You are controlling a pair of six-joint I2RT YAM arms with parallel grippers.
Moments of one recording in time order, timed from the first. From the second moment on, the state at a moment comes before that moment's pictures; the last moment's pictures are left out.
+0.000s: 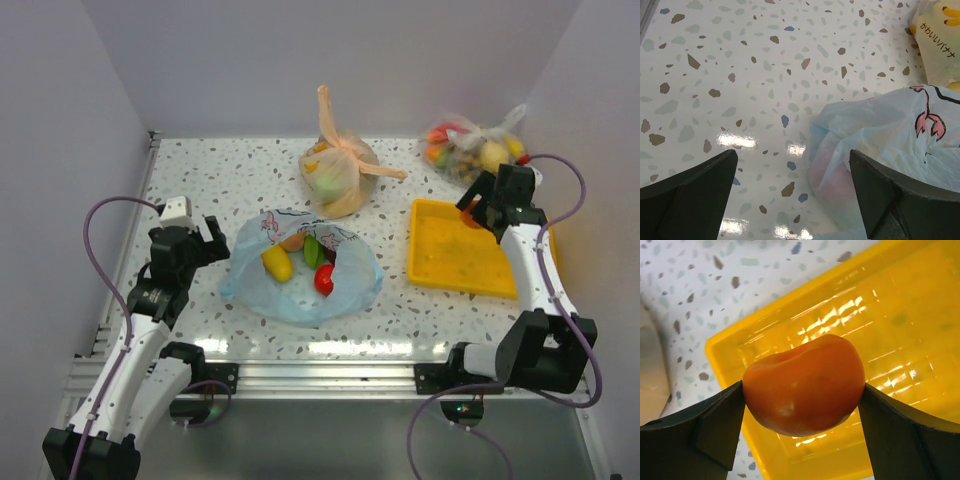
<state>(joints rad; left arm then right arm) -0.18 0.70 0.61 -0.36 -0.23 -0.30 -0.12 1.29 1.10 -0.56 0.16 0.46</state>
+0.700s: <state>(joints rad) -0.18 0.70 0.61 -0.36 -0.21 -0.30 -0.34 1.61 1.08 -0.43 0.40 0.71</state>
